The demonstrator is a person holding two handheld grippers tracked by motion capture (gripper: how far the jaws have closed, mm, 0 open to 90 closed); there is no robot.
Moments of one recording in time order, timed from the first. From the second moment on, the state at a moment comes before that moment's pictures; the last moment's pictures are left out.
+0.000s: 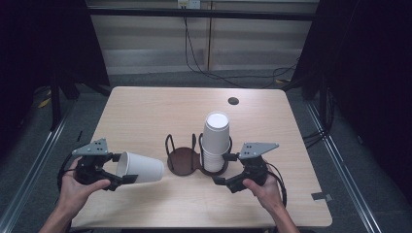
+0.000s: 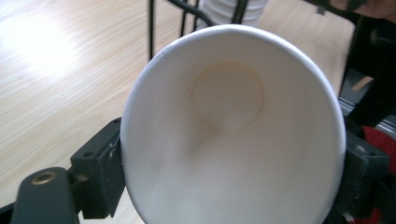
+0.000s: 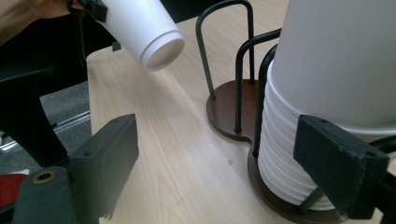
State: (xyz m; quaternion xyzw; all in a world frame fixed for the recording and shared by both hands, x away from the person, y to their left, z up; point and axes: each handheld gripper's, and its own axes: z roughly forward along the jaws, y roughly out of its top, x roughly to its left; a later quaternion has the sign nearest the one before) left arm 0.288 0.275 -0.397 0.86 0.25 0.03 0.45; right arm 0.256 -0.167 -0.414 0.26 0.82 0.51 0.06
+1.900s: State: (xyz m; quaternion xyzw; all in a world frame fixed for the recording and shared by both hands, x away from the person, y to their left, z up) left arm 0.374 0.223 -0.369 0.94 0.26 0.11 0.18; right arm 0.258 -0.167 -0.417 0.27 0.83 0.49 0.07
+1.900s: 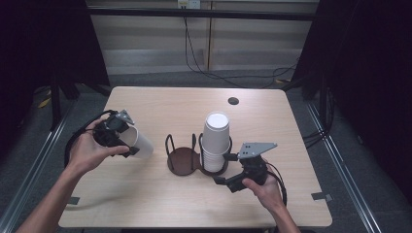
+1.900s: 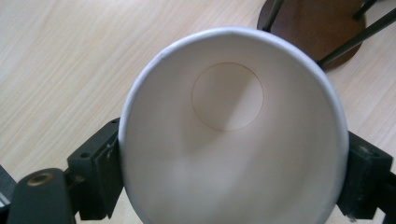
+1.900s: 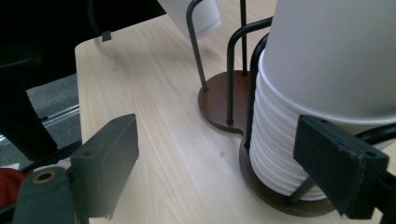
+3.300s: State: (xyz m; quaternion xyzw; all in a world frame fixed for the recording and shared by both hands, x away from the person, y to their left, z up) left arm 0.404 0.178 -0.412 0.95 0.25 0.07 0.15; right arm 0.263 -0.171 -0.424 0.29 0.82 0.49 0.06
